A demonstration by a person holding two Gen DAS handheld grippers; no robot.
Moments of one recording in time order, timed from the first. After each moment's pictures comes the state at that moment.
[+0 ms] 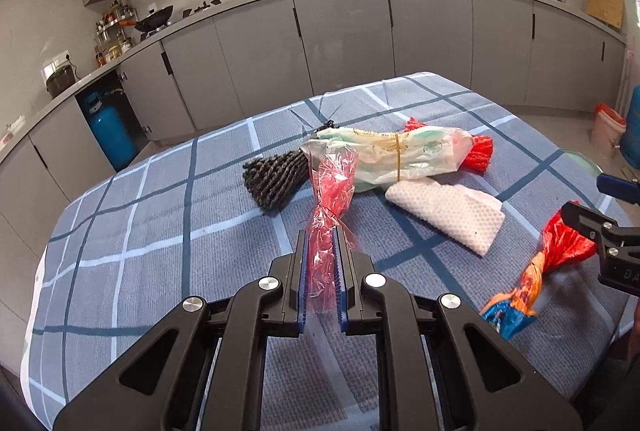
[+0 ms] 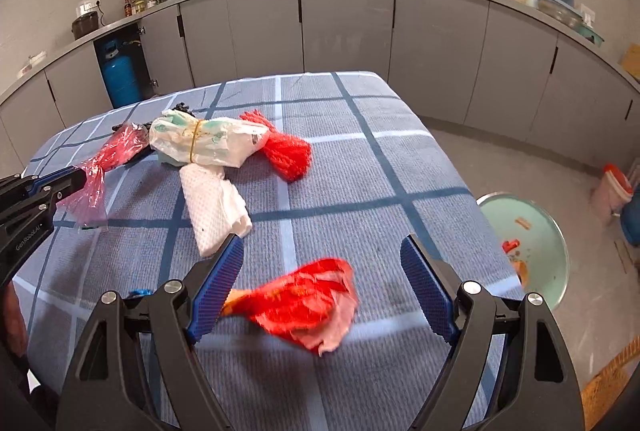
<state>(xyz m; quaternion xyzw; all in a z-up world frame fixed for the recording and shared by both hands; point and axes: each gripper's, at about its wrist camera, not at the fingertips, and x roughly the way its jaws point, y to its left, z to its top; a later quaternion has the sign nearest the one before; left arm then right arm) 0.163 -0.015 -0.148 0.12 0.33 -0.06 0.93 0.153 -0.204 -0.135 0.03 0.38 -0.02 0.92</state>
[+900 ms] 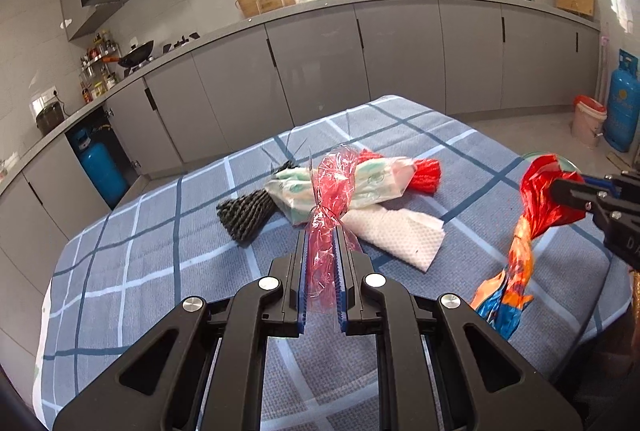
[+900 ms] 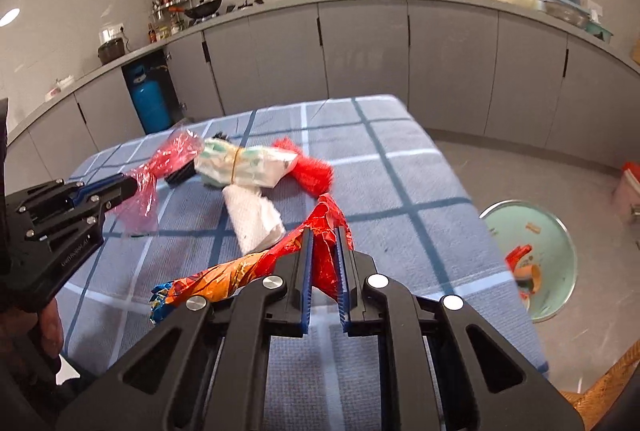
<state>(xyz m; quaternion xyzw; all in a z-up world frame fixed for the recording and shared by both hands) 0.136 -0.054 -0.117 0.15 0.29 -0.10 0.94 0.119 -0.220 -0.091 0.06 0.33 0.02 0.94</state>
